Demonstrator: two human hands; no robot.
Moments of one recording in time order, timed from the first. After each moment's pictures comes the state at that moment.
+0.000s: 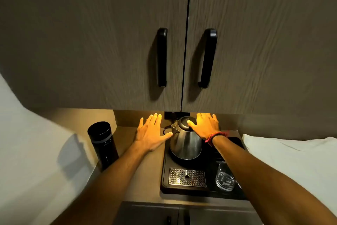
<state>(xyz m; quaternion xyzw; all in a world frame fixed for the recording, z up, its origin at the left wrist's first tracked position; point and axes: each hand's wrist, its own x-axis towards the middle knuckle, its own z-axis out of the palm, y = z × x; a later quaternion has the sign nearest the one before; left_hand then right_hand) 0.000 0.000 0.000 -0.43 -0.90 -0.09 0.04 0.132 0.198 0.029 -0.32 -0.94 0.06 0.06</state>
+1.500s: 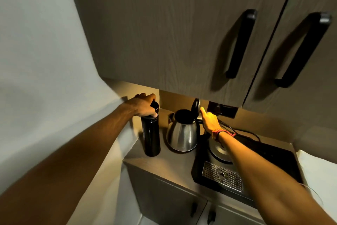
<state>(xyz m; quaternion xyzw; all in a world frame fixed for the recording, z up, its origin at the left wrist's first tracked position) -0.081 -0.158 0.074 -0.26 -0.96 -0.06 -0.12 0.041 0.105 -0.004 -0.30 -0.87 0.40 0.03</state>
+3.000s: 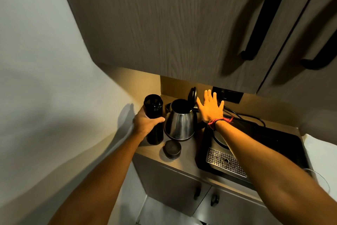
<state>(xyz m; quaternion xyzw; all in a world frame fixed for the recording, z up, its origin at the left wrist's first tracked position) -0.042 -0.158 -0.070 -0.04 -0.84 -0.54 -0.03 0.007 0.111 -0.049 -0.22 -0.95 0.21 0.04</state>
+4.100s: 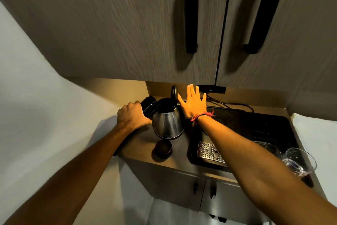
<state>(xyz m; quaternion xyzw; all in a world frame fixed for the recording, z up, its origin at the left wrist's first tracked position) -0.059 -0.133 -0.015 -0.19 -0.98 0.00 0.04 0.011 0.110 -0.053 -0.21 -0.95 0.23 0.08</state>
